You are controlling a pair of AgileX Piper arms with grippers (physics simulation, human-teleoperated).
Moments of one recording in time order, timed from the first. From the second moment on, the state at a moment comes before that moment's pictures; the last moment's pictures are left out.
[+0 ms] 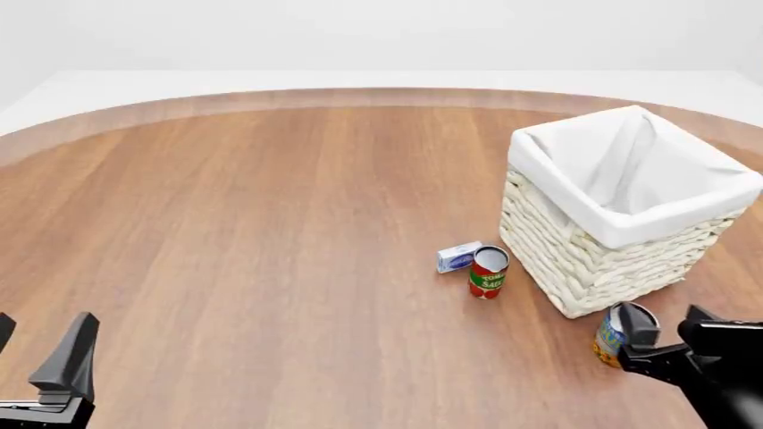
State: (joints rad) left arm 0.00 0.01 0.00 0.00 0.00; right arm -0.10 1.00 0.00 -0.62 -0.06
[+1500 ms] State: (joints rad) left arm 0.00 0.01 0.00 0.00 0.00; right arm -0.12 1.69 0.00 -1.22 -0.02
